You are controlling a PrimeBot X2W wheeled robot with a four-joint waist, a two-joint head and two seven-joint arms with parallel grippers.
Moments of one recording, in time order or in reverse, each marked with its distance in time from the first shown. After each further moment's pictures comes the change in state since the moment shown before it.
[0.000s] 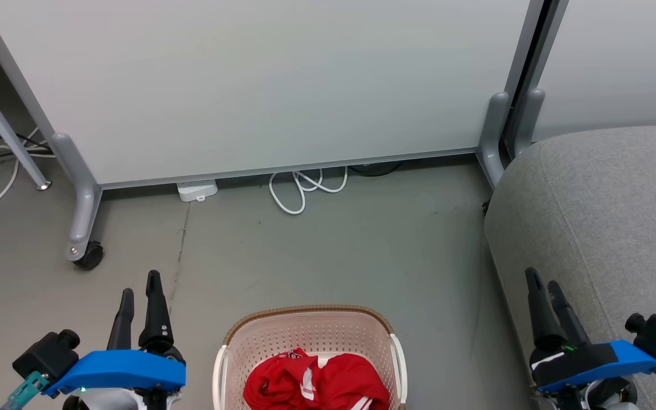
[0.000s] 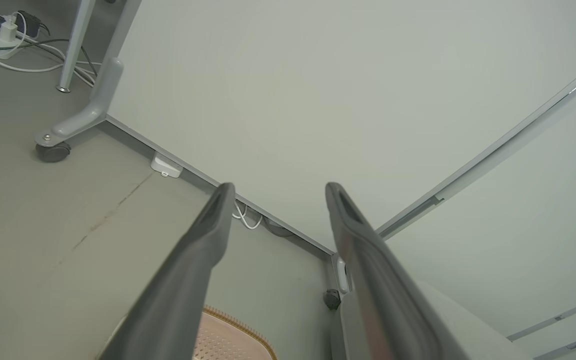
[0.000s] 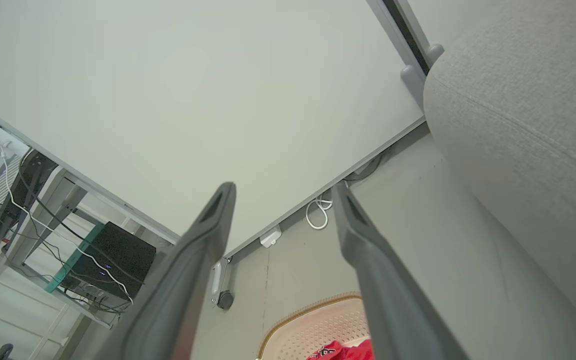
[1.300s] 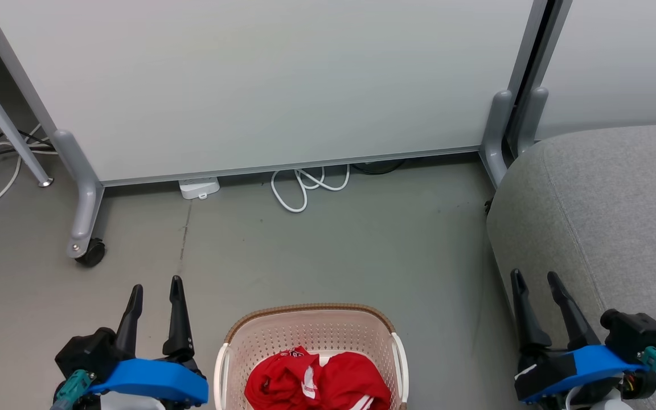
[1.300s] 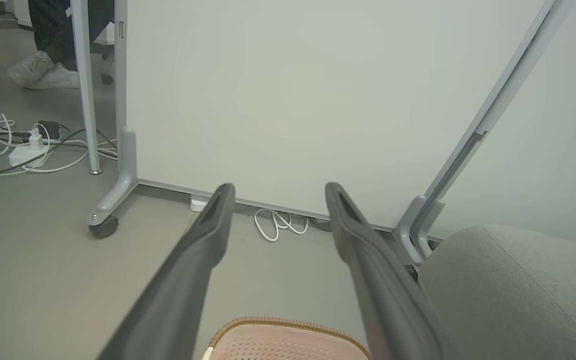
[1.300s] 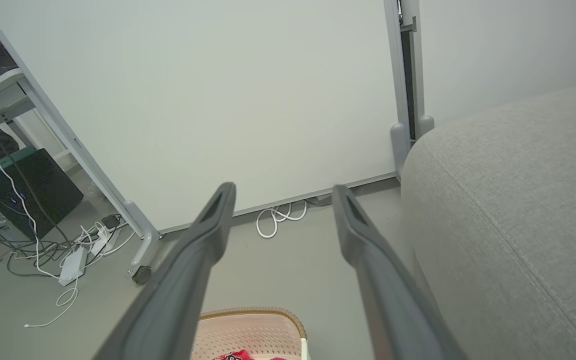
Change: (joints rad) left arm 0.000 0.004 -0.035 0.058 0.394 -0.018 -0.101; right arm 0.000 -0.002 0.016 0.002 -0.421 0.000 -0.100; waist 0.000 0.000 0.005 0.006
